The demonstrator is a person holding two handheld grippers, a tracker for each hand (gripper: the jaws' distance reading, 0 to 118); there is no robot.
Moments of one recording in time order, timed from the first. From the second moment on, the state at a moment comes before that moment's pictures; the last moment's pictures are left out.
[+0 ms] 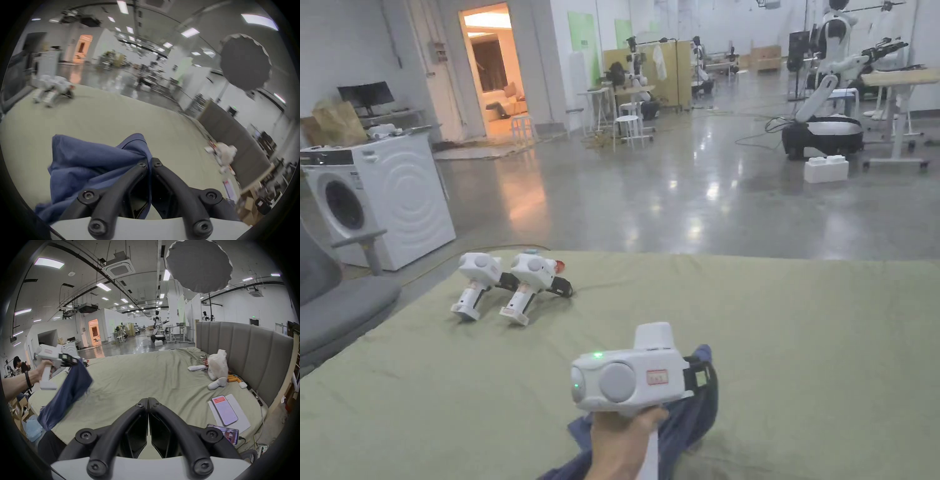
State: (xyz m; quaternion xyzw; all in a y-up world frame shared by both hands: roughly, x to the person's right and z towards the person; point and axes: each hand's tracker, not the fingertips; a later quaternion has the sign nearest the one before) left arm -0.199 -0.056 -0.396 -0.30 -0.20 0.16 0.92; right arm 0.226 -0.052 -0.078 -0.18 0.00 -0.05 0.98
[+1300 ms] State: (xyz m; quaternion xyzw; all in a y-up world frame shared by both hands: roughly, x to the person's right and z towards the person) left arm -0.193 0.055 -0.075 0.00 -0.07 -0.07 1.00; right arm 0.205 0.000 -0.072 -0.09 0.03 -0.02 1.00
